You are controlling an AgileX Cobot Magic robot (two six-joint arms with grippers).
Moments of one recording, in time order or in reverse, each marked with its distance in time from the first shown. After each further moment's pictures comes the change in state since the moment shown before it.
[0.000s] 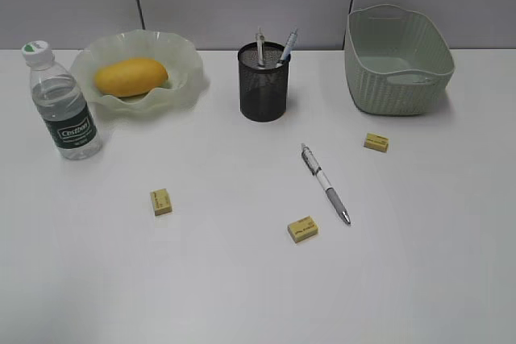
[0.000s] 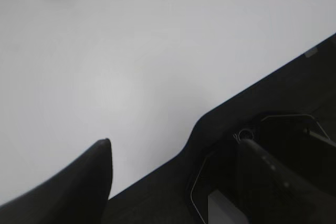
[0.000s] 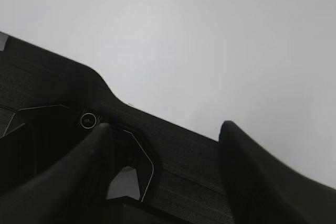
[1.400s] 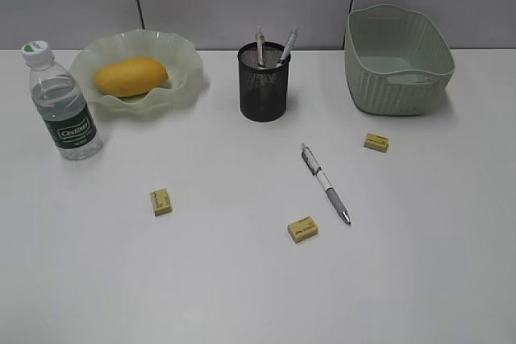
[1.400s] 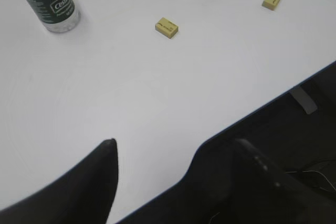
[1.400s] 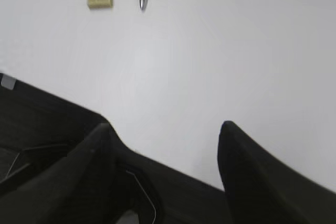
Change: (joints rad) left arm 0.000 -0.335 0.139 -0.001 -0.059 -0.003; right arm 0.000 0.008 -0.049 -0.002 -0.077 0.000
